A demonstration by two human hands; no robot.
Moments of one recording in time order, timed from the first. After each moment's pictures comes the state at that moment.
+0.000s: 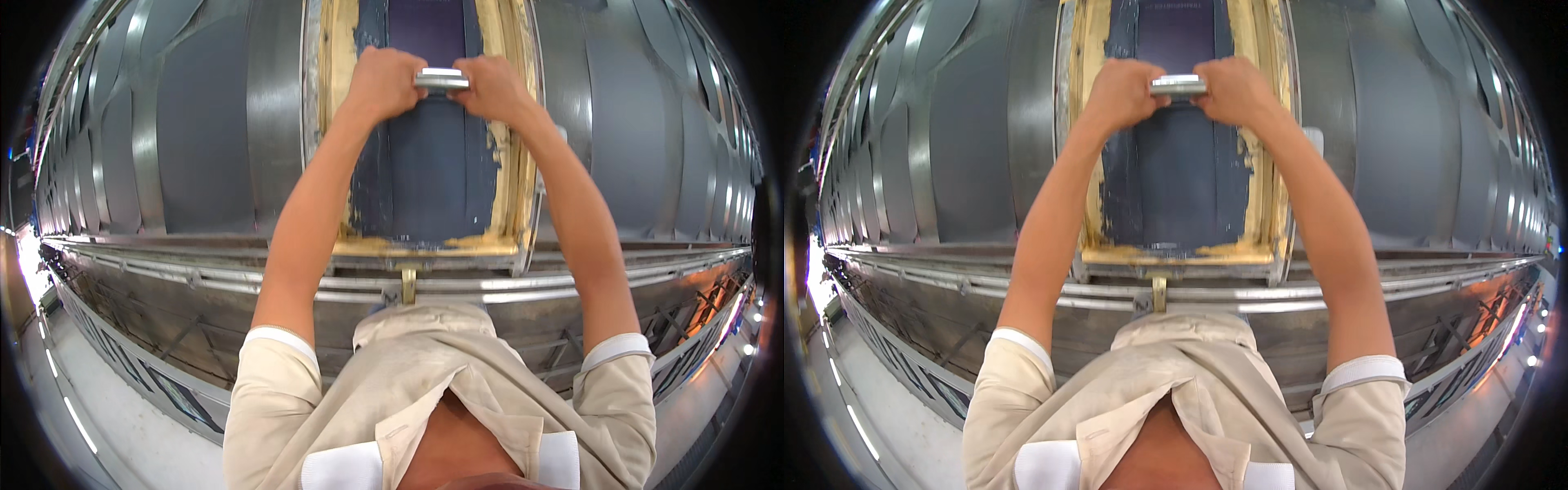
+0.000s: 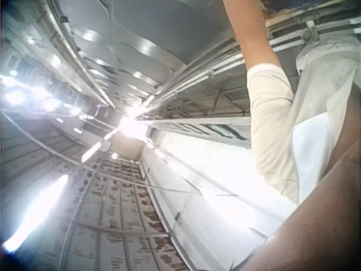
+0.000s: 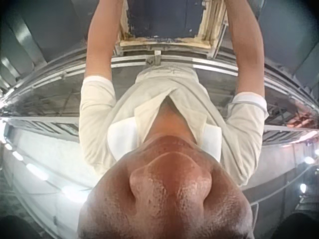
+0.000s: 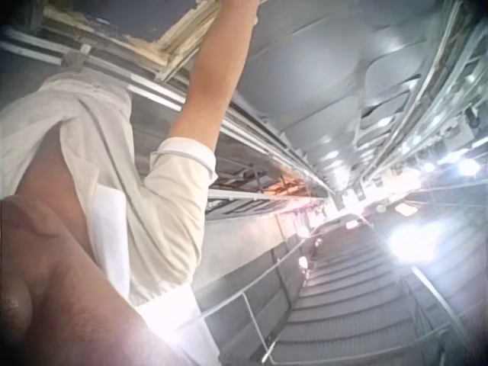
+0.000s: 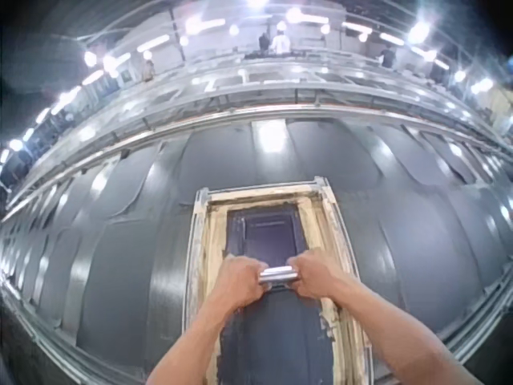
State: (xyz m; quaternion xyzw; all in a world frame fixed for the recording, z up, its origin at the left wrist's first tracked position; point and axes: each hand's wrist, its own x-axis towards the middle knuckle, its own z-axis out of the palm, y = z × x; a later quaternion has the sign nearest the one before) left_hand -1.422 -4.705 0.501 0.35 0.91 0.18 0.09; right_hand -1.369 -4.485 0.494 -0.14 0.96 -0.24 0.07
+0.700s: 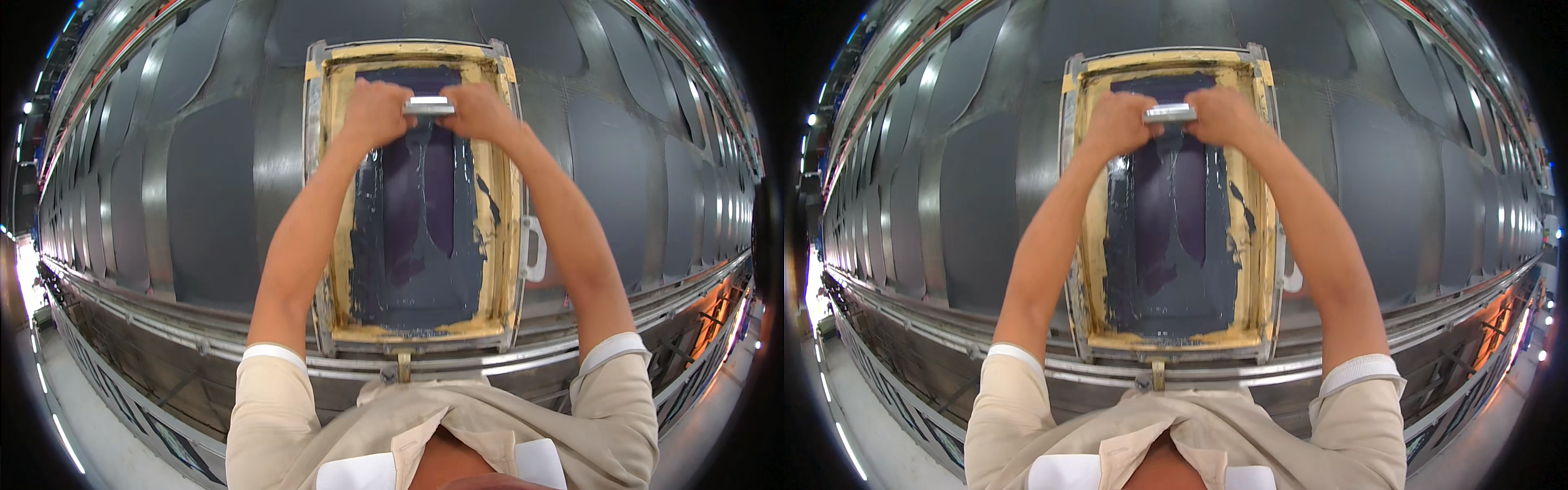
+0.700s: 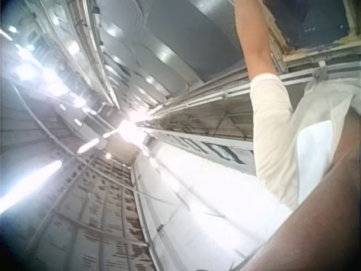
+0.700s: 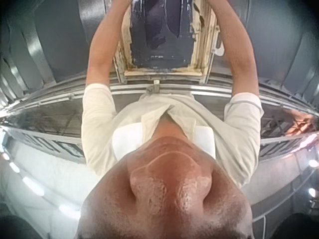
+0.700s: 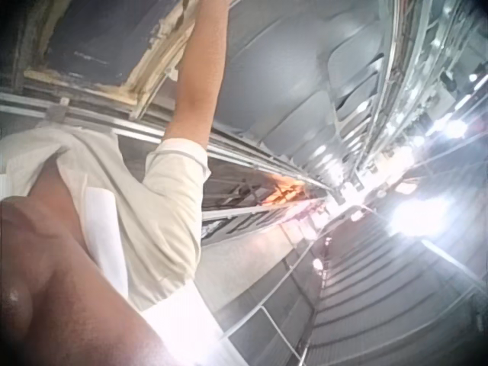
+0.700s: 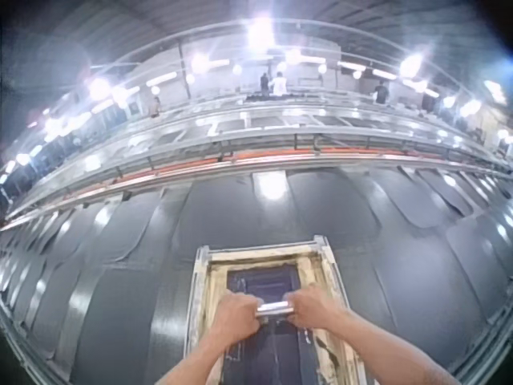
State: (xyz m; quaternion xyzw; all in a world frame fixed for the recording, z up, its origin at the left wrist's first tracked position) left_hand -1.546 -4.667 0.515 0.36 0.92 0.12 0.05; right_hand -1.498 -4.446 0.504 -0.16 0.97 -0.20 0.01
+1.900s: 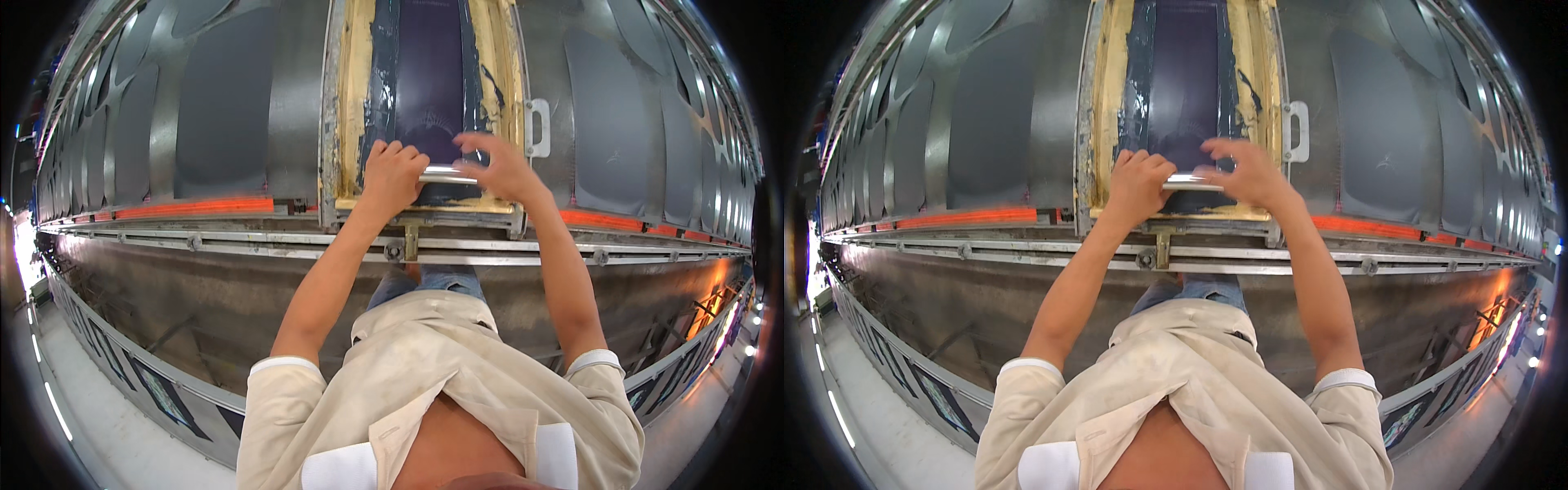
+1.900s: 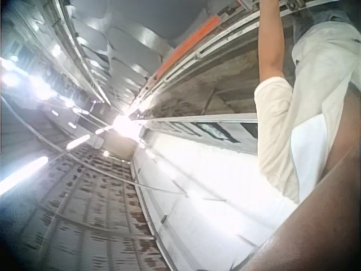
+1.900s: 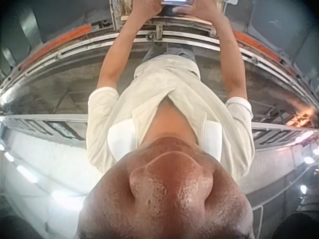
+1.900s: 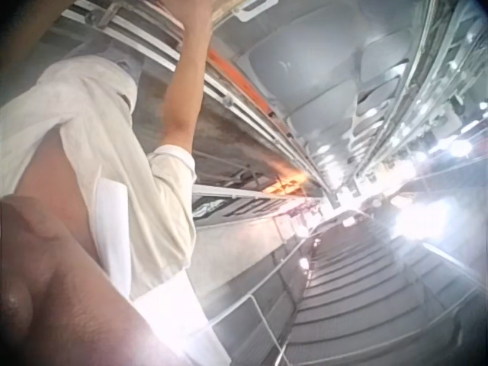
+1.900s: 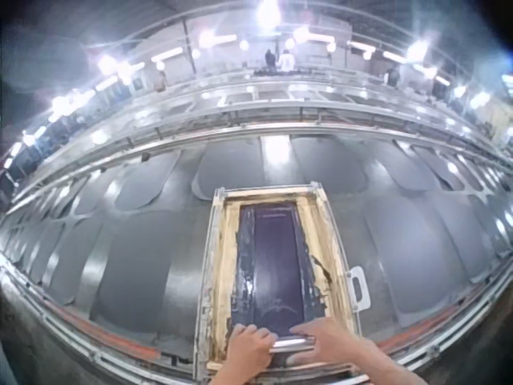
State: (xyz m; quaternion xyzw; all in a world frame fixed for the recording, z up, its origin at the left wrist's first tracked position) left_hand -1.211 -4.755 0.514 0.37 0.91 0.19 -0.03; right_hand -1.181 -4.503 0.536 -0.04 0.93 -0.36 0.06
